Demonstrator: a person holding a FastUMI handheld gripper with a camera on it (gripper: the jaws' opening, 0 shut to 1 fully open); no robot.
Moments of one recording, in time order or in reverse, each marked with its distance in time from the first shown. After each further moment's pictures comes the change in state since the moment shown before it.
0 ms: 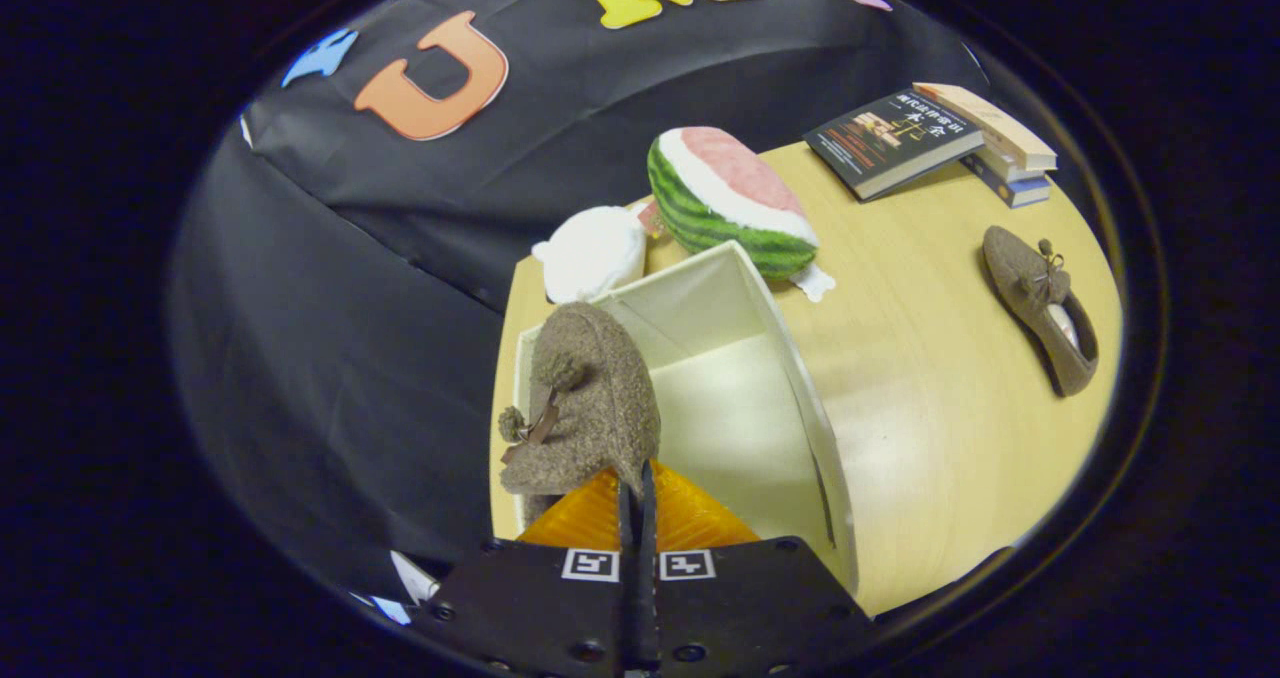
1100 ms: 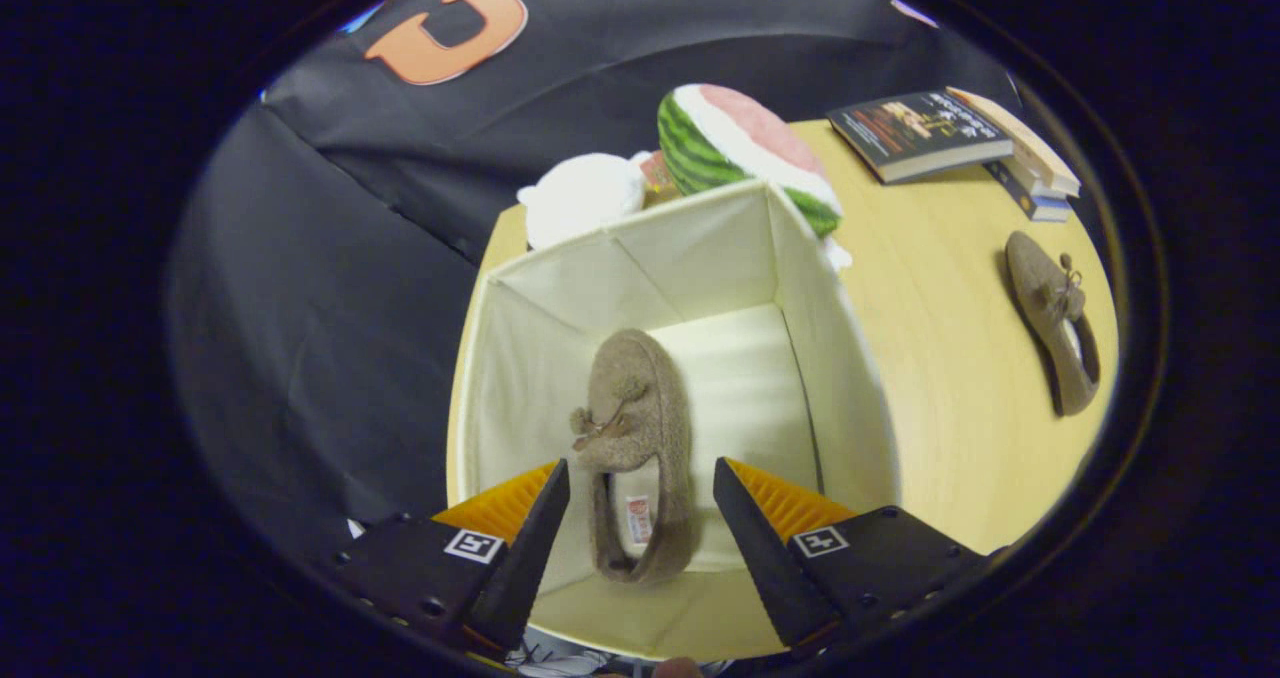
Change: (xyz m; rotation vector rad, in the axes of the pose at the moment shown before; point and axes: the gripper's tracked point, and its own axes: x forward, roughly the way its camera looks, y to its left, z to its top) arm 0.015 -0.003 -0.003 -0.127 0.036 -0.018
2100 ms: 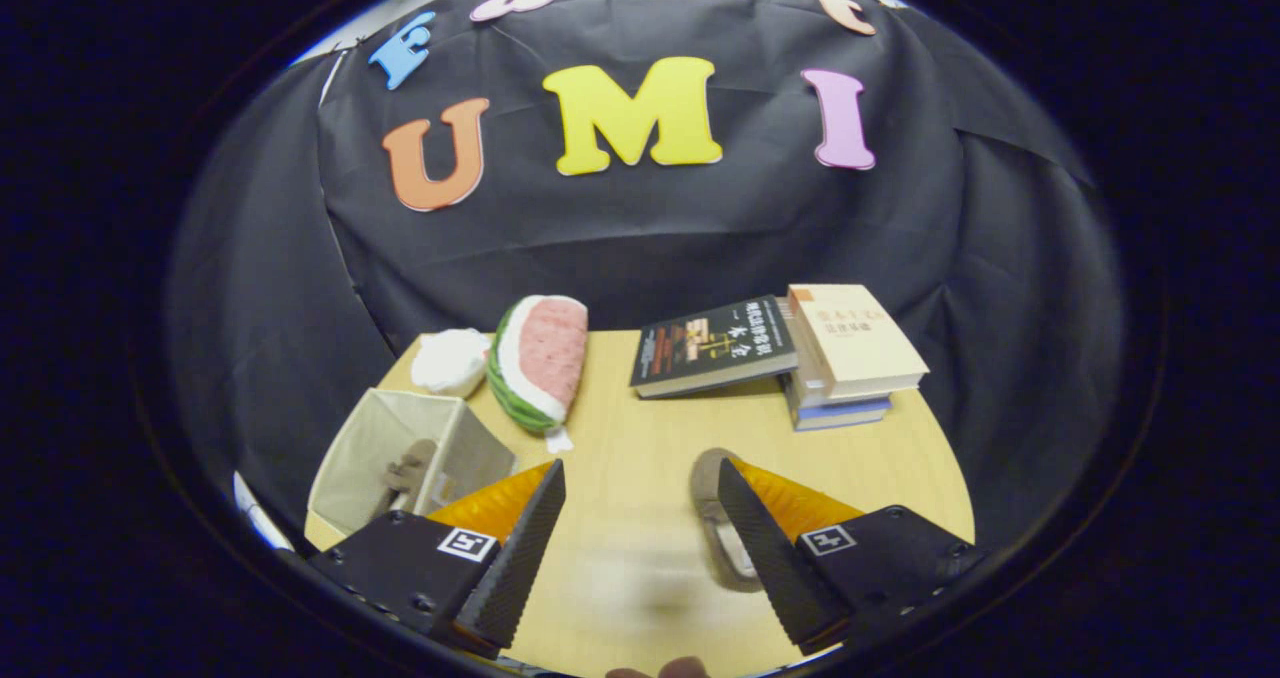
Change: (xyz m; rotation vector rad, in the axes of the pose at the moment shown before) arm -0.196 -0.270 0.098 -0.224 -0.427 -0.223
